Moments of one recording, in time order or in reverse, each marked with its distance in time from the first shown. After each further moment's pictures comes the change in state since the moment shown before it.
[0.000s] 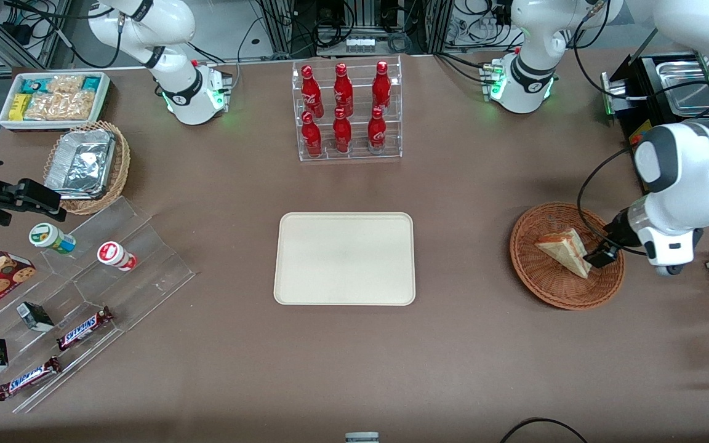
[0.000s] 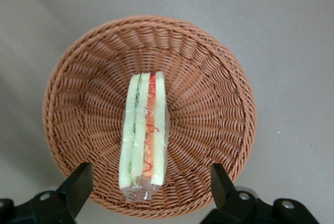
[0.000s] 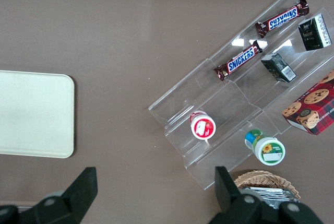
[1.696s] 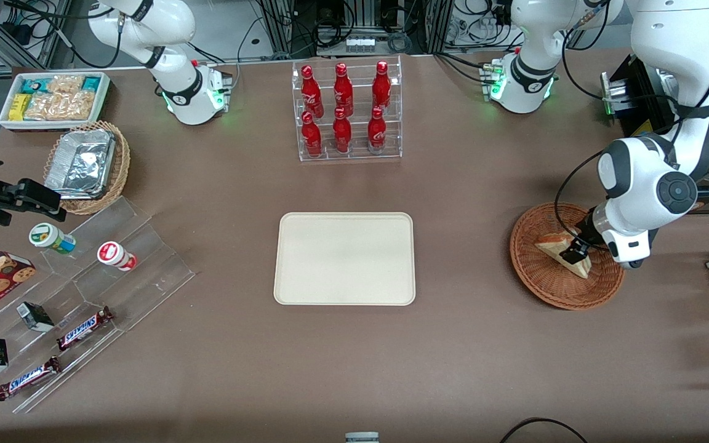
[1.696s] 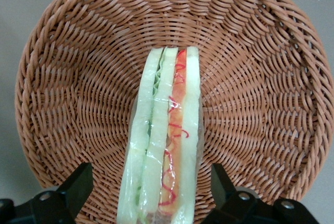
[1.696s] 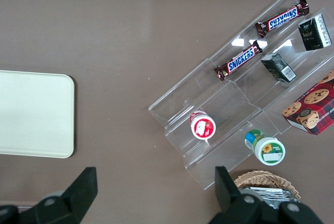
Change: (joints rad) arm -0.014 0.049 0.004 -0.166 0.000 0.183 -0.098
